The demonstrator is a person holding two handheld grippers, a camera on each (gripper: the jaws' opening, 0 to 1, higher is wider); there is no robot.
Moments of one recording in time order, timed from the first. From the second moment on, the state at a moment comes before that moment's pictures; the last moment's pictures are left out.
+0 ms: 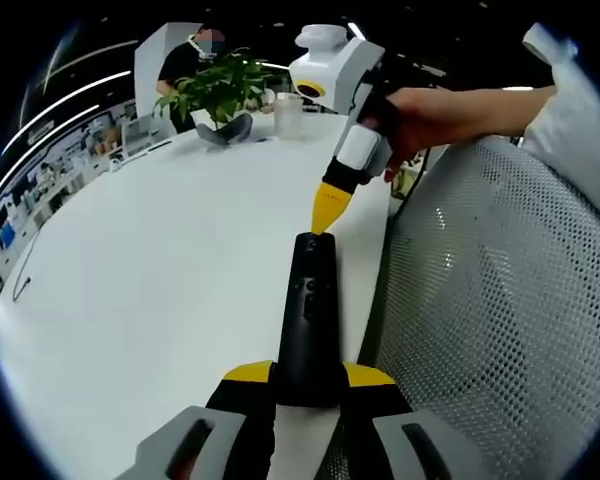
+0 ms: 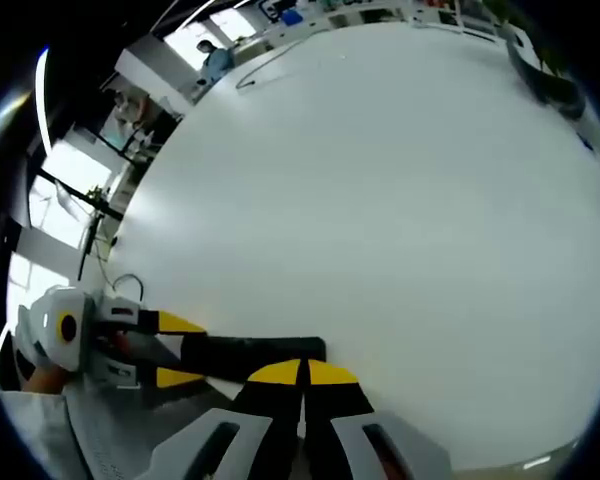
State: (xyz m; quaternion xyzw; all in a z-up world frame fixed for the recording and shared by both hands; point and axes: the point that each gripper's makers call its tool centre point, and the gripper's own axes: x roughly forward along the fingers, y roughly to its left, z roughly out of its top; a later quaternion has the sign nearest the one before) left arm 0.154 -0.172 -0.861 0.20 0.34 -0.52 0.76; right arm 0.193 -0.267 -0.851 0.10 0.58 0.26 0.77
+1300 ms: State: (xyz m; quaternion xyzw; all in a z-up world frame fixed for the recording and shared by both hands) left arm 0.157 -0.177 -0.860 0.22 0.32 -0.52 0.76; right arm 0.194 -0.265 -0.853 0.05 0.61 0.28 0.73
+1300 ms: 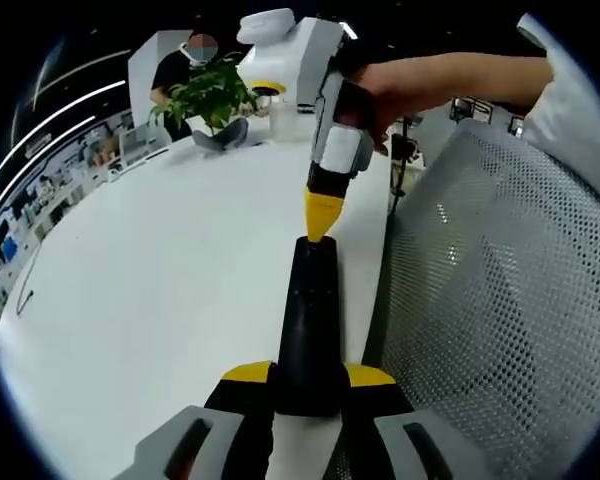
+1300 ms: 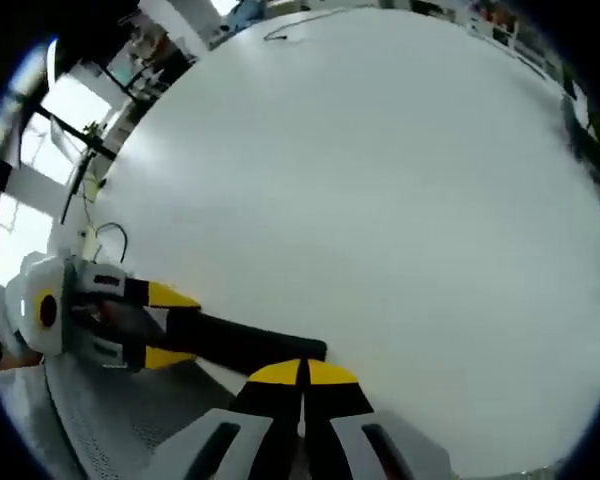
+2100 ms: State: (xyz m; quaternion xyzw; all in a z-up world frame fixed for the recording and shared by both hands) left arm 0.156 -0.176 -0.860 0.21 0.32 -0.52 0.76; right arm 0.191 -0.260 -0.845 0.21 0.59 0.29 0.72
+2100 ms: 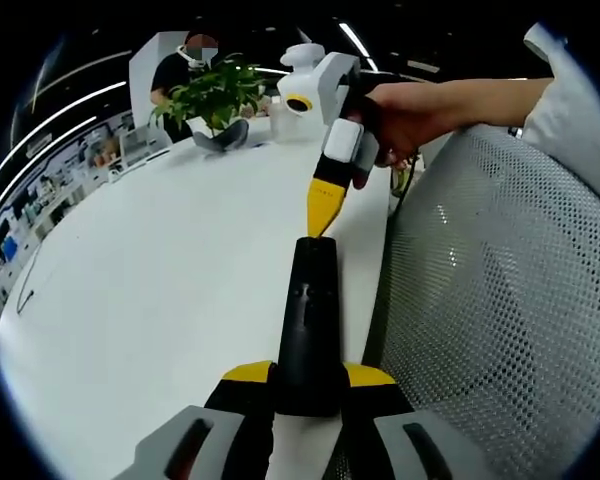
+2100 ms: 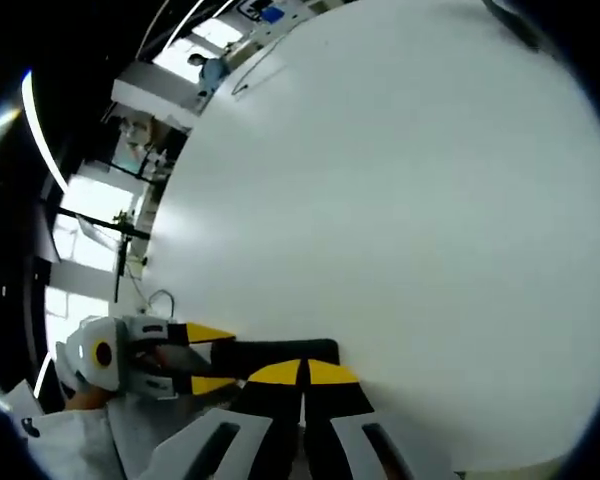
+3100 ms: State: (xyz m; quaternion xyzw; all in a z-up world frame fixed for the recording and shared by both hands) left arm 0.155 -0.177 -0.860 0.21 0.32 -0.52 0.76; right arm 0.187 -0.253 -0.851 0.18 0.60 0.30 0.72
